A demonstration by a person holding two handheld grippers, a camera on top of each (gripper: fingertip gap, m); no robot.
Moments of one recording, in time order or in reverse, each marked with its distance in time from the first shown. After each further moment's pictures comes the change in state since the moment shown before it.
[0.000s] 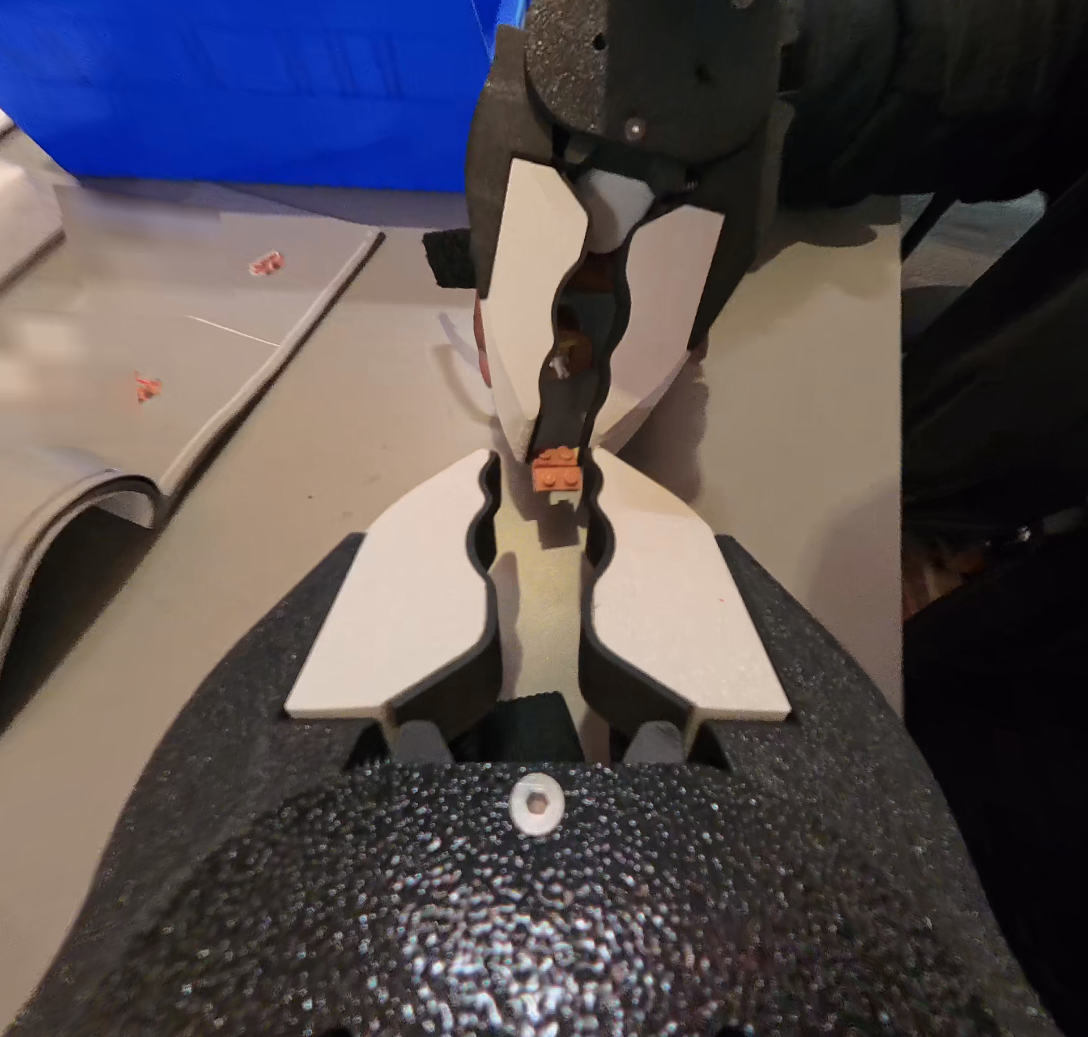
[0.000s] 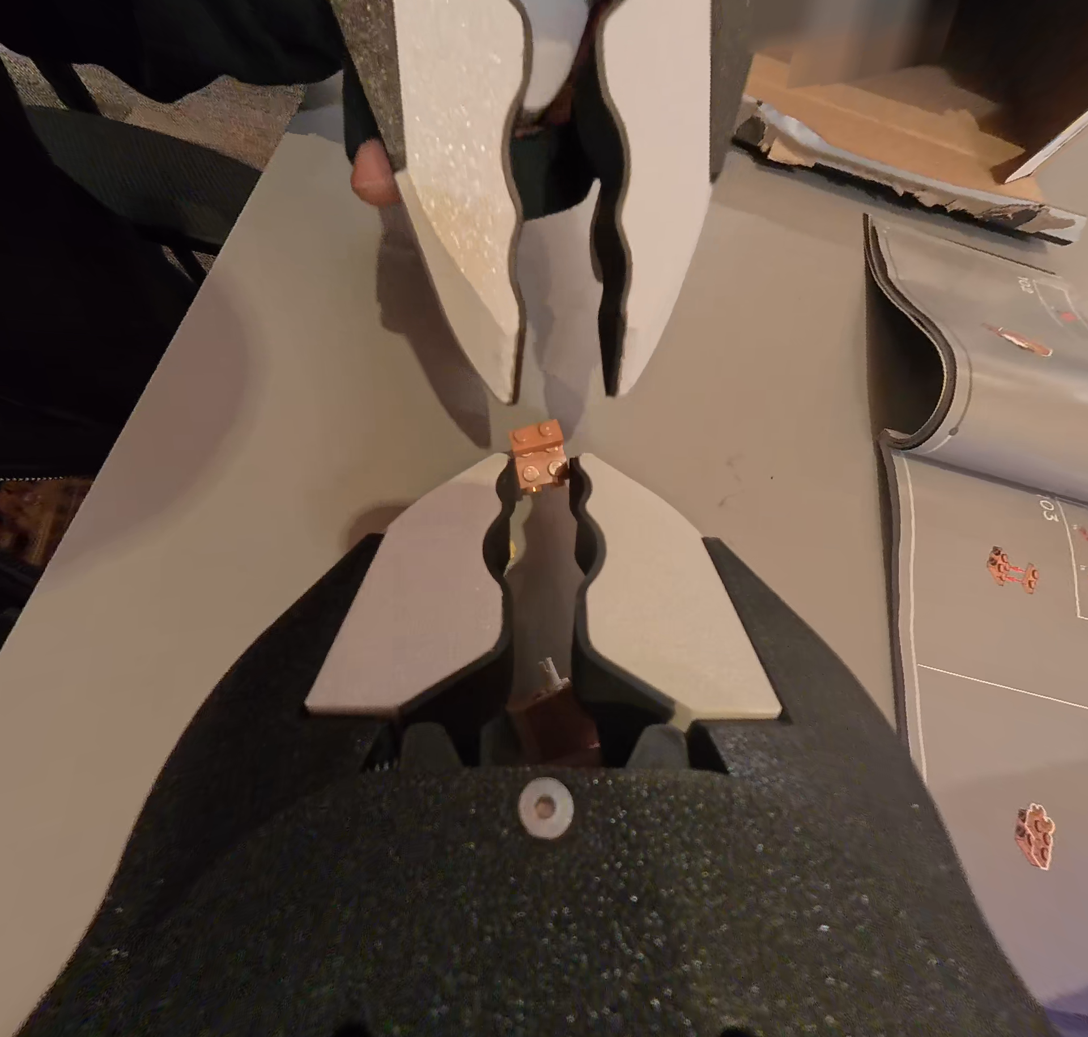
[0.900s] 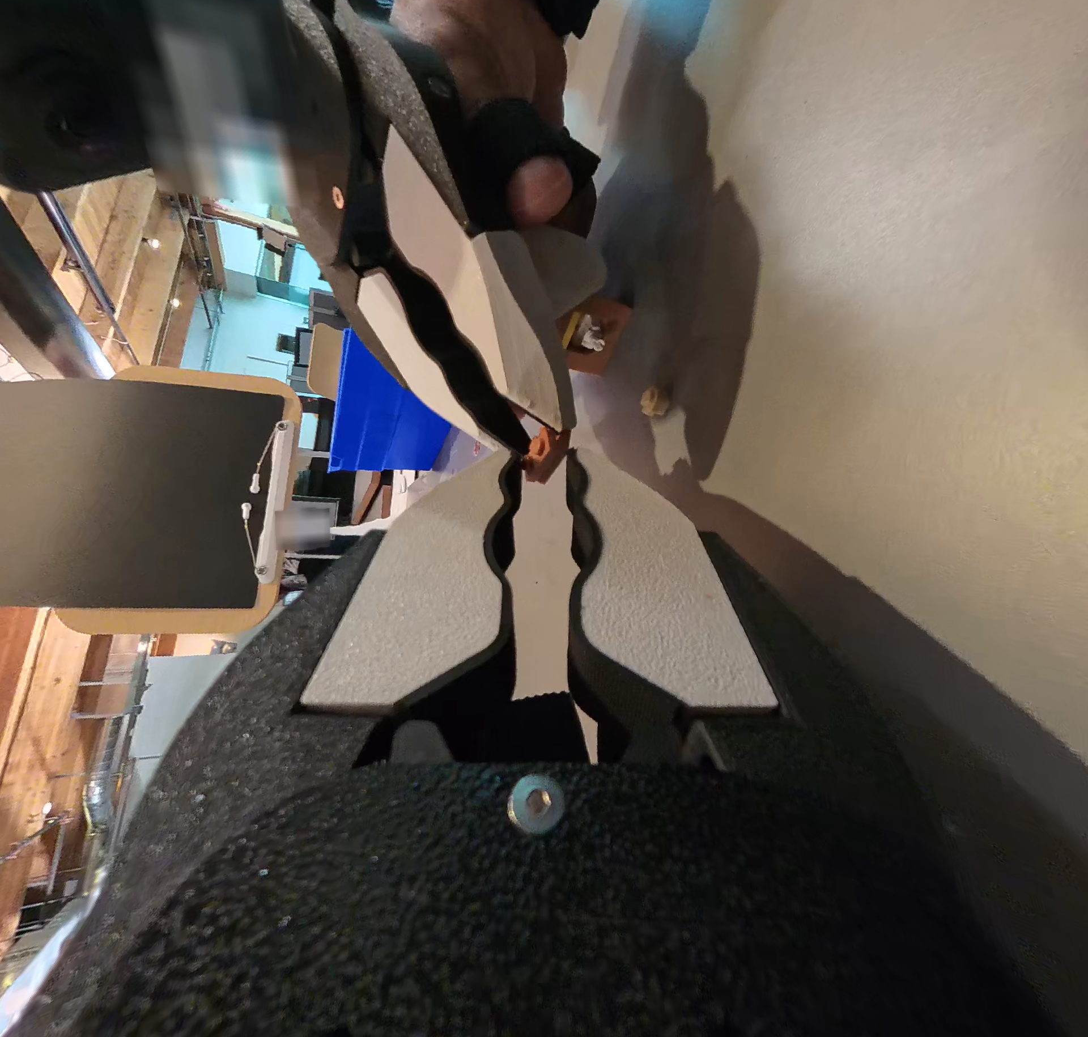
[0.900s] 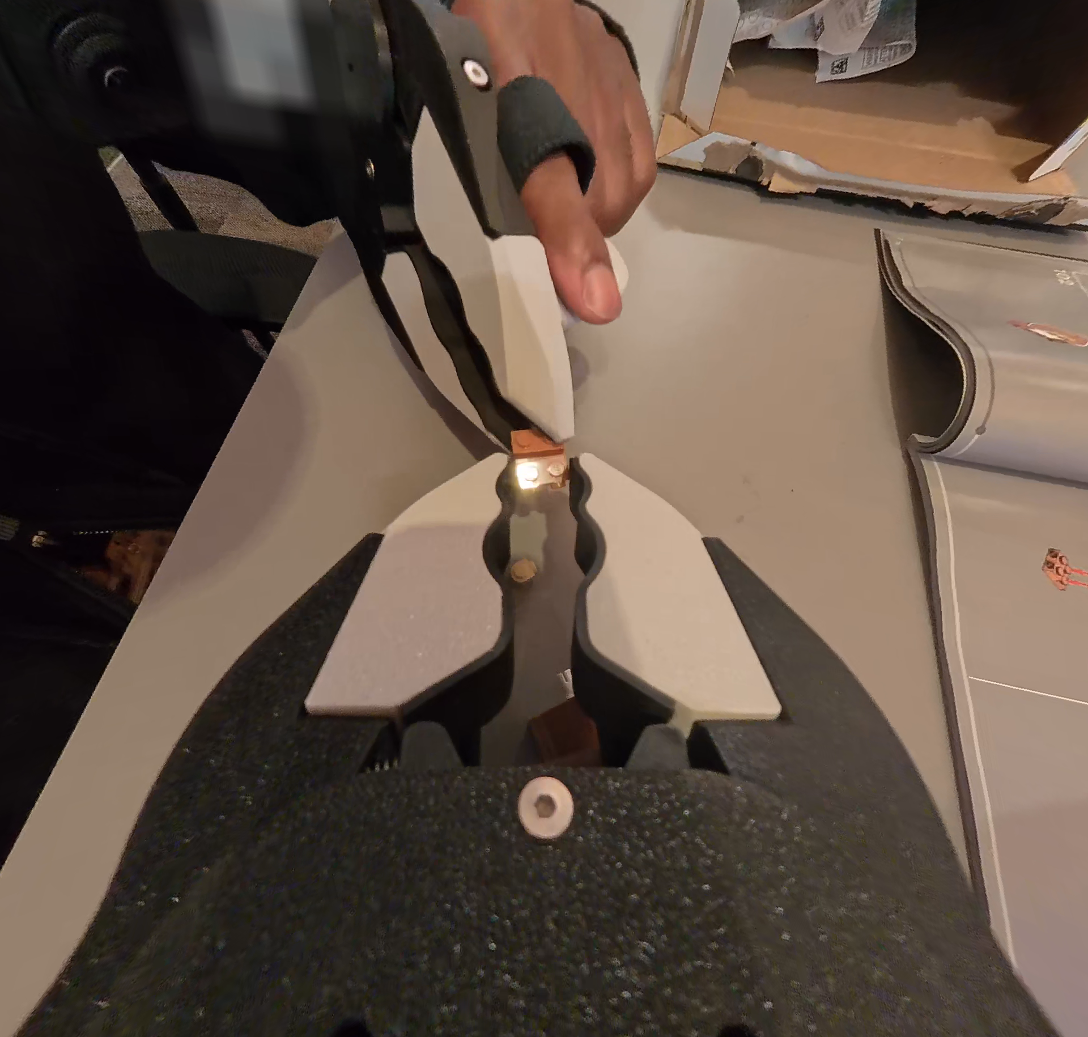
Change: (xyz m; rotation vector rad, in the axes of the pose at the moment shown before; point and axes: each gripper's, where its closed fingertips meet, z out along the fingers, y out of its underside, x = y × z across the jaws) left arm 0.002 0.002 0.008 0.045 -0.390 1.063; right arm -0.002 -0.012 -0.008 0.087 -0.068 0.111
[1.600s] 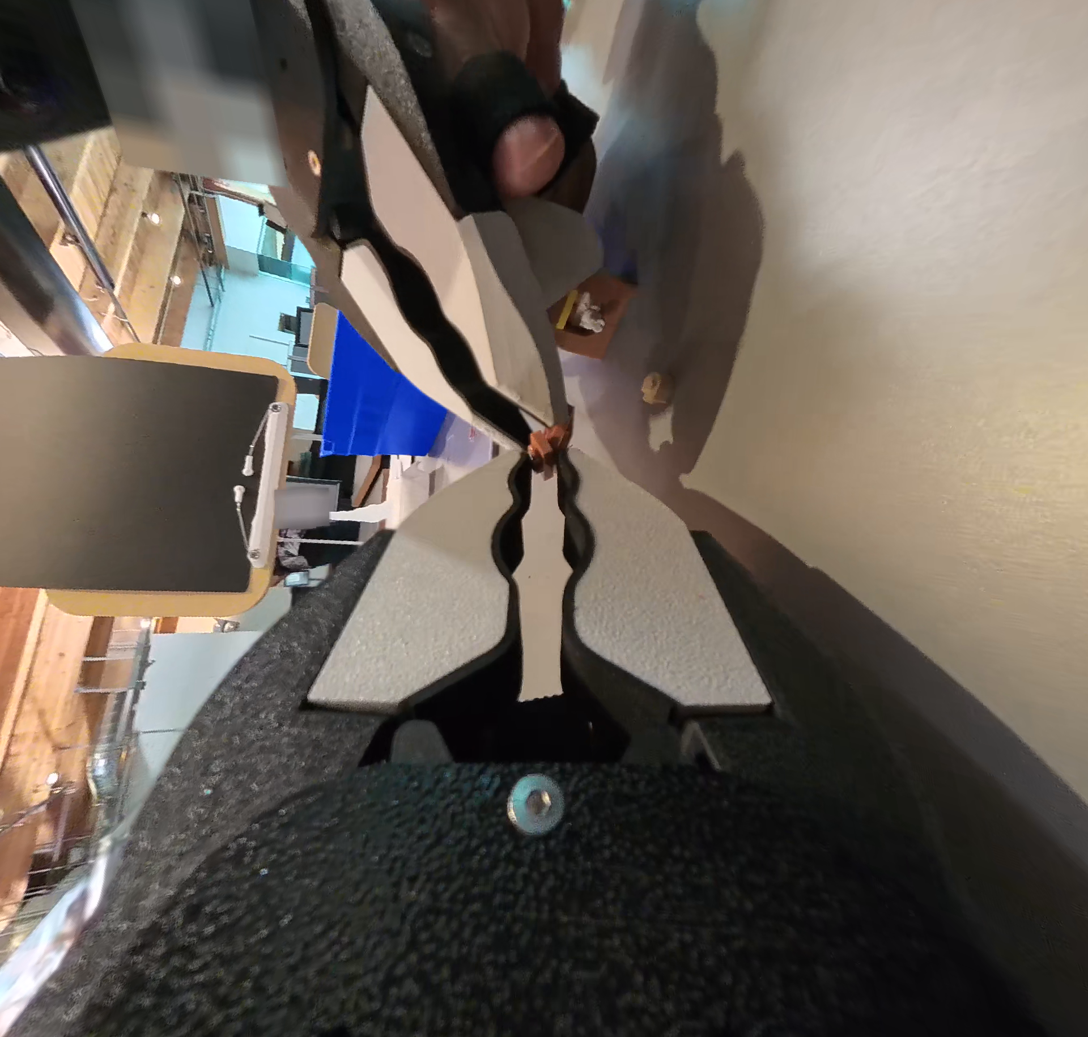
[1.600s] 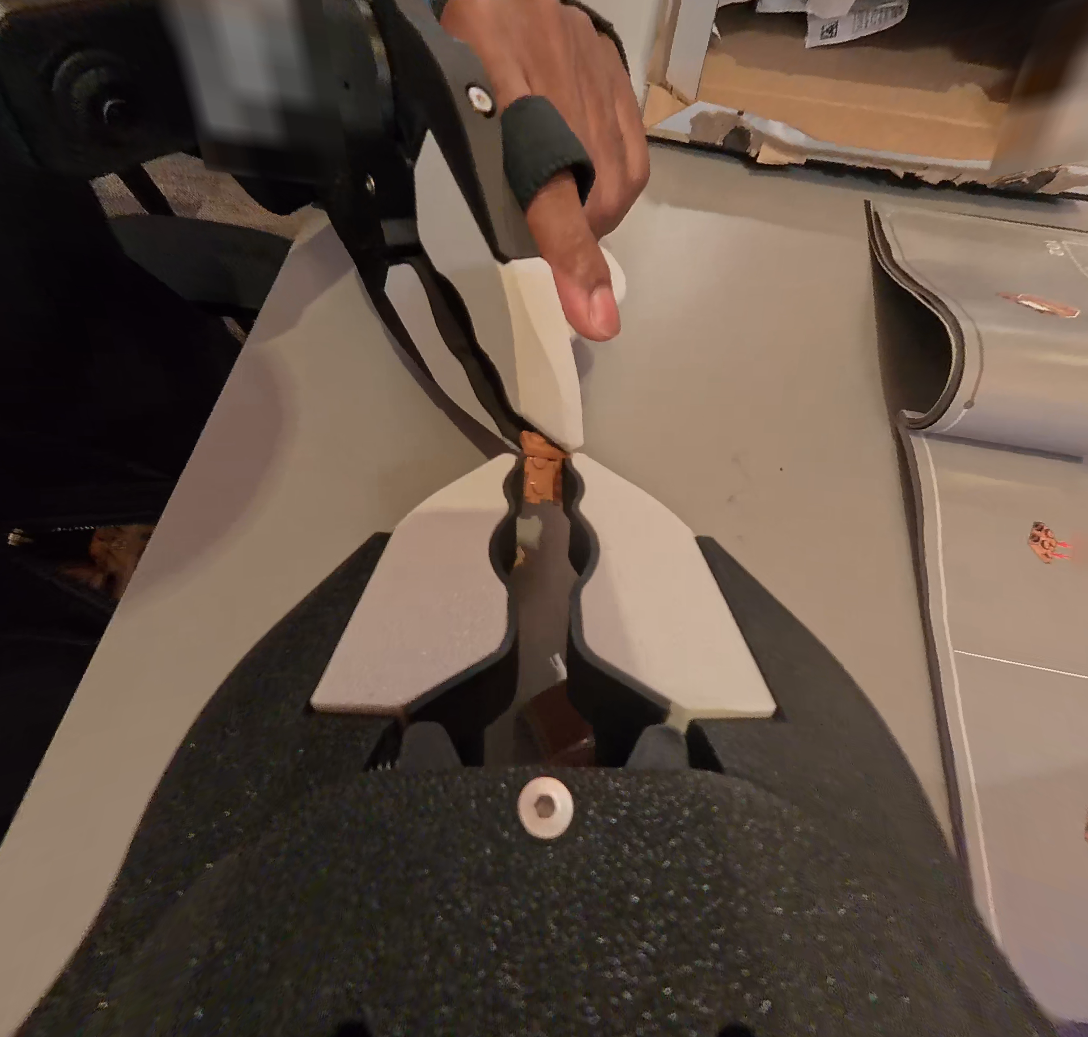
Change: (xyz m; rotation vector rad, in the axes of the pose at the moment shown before) left arm 0.003 0.010 0.010 -0.031 -0.013 -0.014; right arm 0.005 0.006 0.000 -0.032 0.022 0.011
